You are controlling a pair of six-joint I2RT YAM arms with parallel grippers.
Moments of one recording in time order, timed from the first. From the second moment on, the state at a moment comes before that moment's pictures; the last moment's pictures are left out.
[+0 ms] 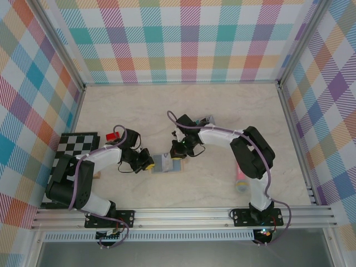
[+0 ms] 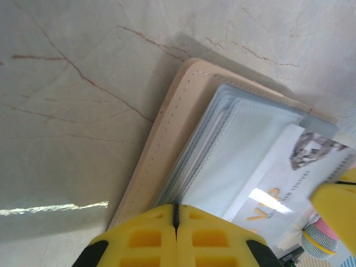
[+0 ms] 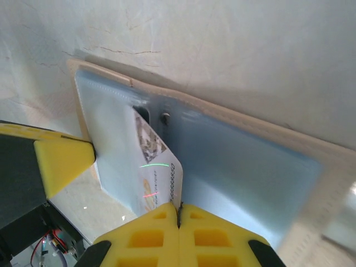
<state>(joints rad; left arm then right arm) -0.31 1.48 0.66 -0.42 0.50 -0.87 0.73 1.96 1.31 -0.56 -0.53 0.62</state>
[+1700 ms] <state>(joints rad) -0.28 1.32 0.69 0.37 0.86 -1.32 0.53 1.71 1.12 0.13 -1.11 1.08</state>
